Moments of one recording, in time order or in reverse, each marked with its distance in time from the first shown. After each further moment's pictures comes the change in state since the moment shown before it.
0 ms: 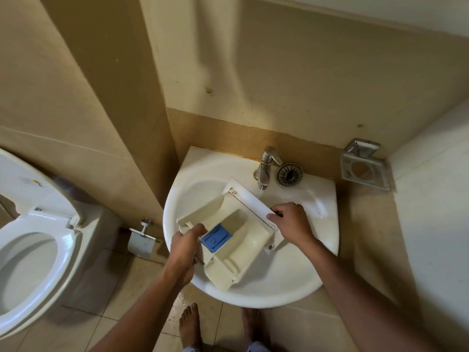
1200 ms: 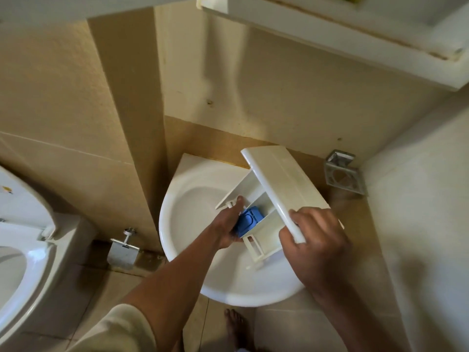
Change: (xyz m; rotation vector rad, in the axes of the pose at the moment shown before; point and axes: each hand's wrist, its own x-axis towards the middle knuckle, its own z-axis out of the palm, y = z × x) left_hand 0.023 0.033 0.081 0.079 -0.597 -0.184; right_hand -0.135 -0.118 -0.065 -0.491 0.892 -0.524
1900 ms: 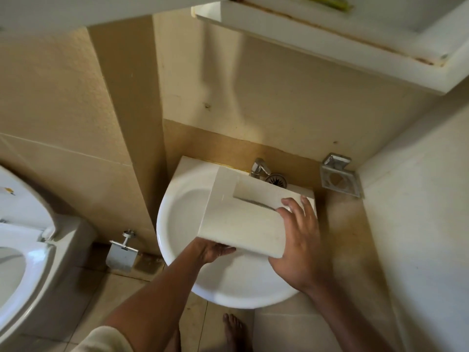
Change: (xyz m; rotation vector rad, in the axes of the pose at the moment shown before) left_hand -0.013 -0.032 -0.031 -0.157 0.102 0.025; right_hand -0.025 0.025 0.028 0.147 -0.568 0.085
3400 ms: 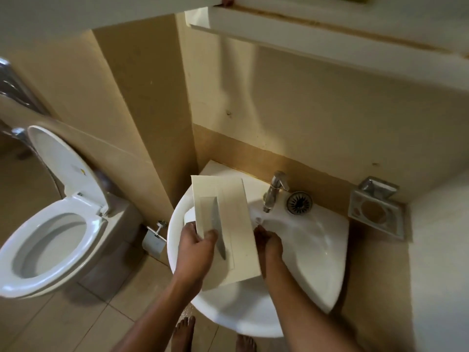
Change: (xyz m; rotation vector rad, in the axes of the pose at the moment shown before) left_hand -0.082 -0.002 0.061 0.252 0.713 0.506; right_hand 0.080 0.034 0.168 1.923 -0.222 1.483
